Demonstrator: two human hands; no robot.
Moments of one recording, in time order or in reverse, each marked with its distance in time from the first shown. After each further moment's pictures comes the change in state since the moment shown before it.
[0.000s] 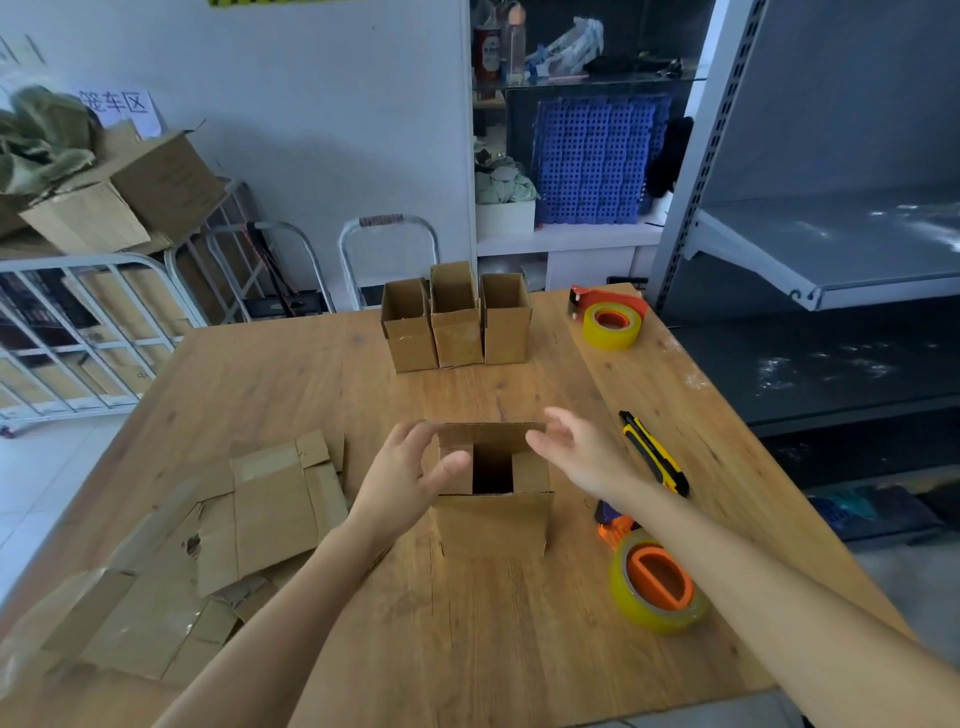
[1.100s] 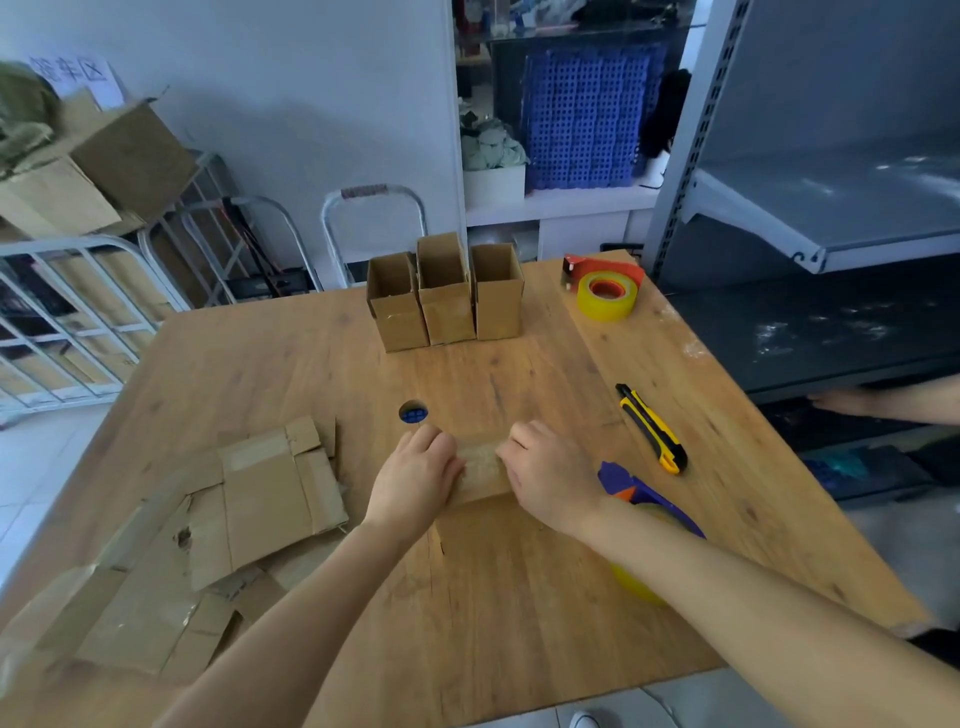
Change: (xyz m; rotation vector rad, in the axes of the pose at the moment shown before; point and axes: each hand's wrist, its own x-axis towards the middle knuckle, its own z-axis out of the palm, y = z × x) left_hand 0.006 -0.027 0.042 0.415 0.087 0.228; right_hand -0.003 0.020 0.055 -0.662 0.223 -0.586
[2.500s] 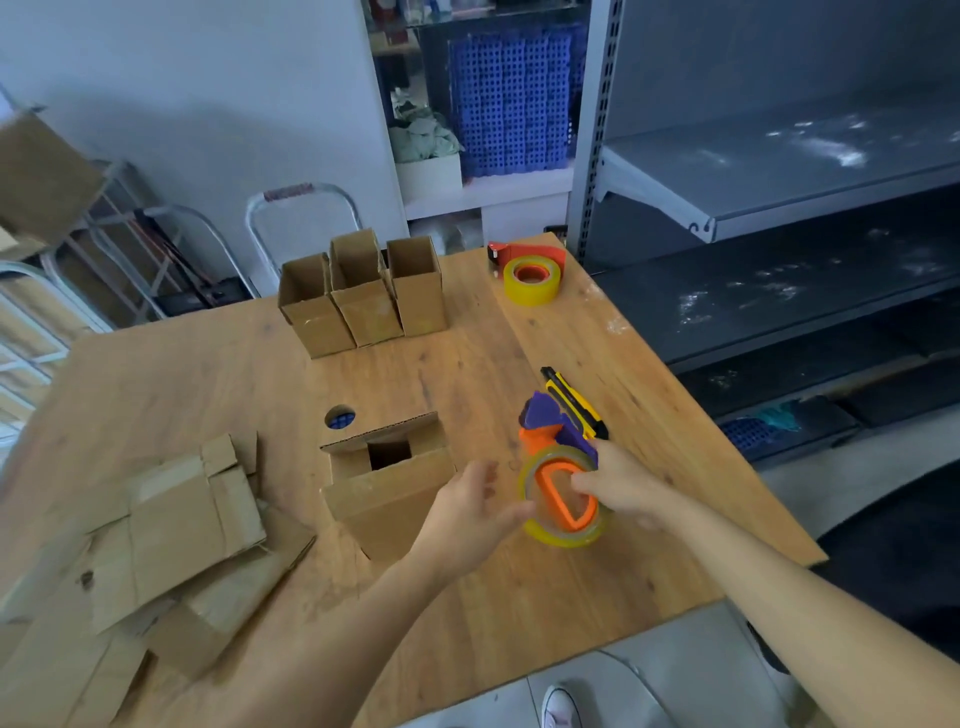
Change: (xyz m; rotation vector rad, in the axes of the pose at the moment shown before) left_hand -0.003 0.135 0.040 -0.516 -0.430 -0.282; right_hand -0.095 0.106 -0.064 0.822 -0.305 0.896
